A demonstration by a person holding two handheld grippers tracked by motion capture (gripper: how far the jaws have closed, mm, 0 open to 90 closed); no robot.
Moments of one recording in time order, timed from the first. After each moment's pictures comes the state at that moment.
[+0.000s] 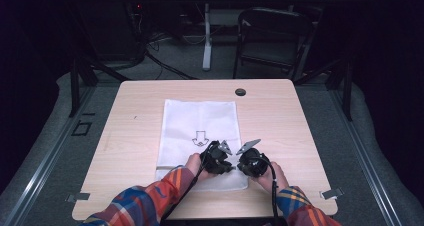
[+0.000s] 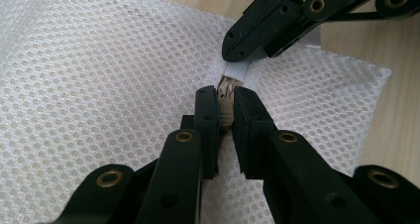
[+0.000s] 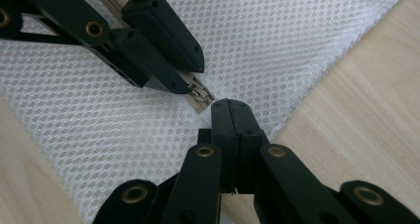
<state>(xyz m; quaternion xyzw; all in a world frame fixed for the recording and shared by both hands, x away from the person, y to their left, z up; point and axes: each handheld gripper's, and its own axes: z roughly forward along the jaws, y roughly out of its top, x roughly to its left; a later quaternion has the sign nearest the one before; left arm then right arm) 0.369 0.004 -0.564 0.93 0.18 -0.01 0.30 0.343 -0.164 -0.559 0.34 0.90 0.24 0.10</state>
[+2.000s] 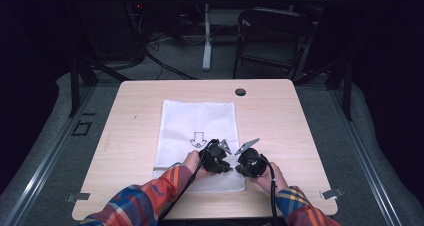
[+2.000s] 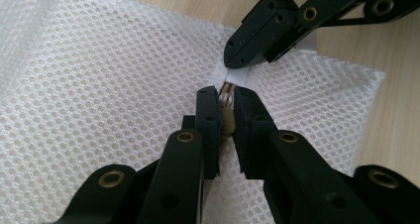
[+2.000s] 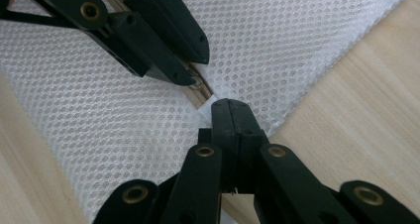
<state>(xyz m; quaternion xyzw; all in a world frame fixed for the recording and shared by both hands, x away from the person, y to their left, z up) 0.371 0.007 -0.554 0.95 0.16 -0.02 0.28 0.343 -0.161 -0.557 0.34 0.91 0.24 0.07</state>
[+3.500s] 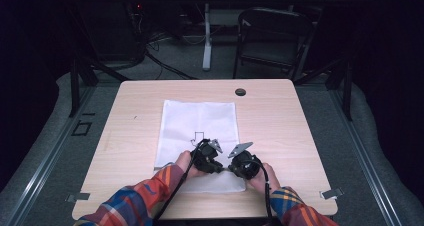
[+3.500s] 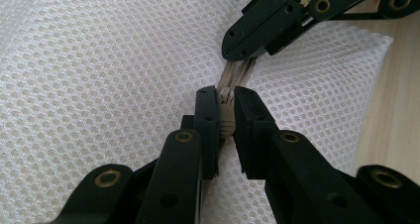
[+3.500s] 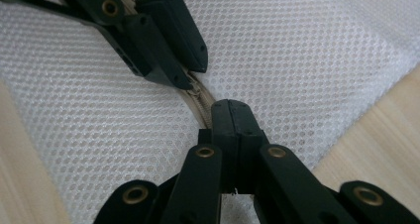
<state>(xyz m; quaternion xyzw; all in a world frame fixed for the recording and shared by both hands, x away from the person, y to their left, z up) 0.376 0.031 -0.560 0.94 0.19 -0.04 0.29 0.339 -0.141 -0.564 0.31 0.91 0.27 0.11</state>
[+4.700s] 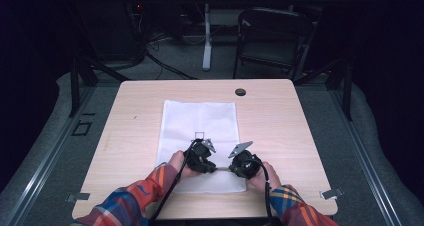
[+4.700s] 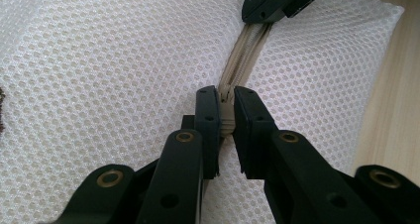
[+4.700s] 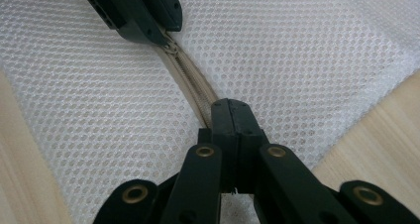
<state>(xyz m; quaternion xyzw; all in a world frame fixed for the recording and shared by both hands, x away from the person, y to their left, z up) 0.376 0.051 -0.557 0.94 0.20 -0.04 0.27 0.341 -0.144 -0.563 0.30 0.91 0.27 0.10</state>
